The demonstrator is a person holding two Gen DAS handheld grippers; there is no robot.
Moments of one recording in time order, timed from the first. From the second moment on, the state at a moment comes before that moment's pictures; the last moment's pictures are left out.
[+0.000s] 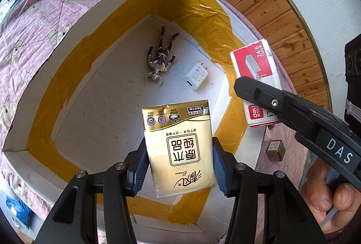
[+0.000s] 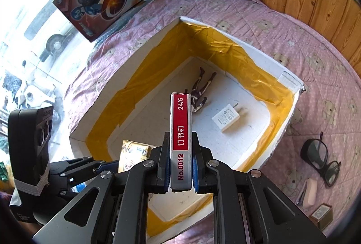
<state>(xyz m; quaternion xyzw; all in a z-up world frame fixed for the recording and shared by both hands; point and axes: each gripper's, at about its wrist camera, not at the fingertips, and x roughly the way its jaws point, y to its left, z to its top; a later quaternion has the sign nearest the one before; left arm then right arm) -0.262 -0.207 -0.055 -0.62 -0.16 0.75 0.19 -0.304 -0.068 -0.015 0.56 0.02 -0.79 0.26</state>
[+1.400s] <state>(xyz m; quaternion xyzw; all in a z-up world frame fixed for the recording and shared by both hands) -0.257 -0.180 -0.070 -0.65 -0.16 0.72 0.19 -0.318 -0.051 -0.042 0.60 0.05 -0.76 0.25</state>
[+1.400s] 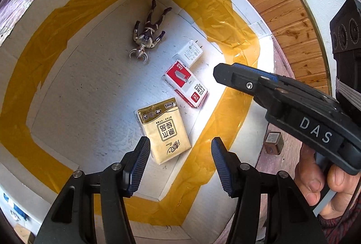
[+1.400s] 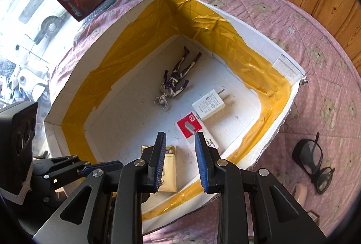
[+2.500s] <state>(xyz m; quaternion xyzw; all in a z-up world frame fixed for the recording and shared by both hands) -0.204 -0.173 -0.005 -0.59 -0.07 0.77 0.23 -0.238 -0.035 0.004 0.56 0.02 -0.79 0.24</state>
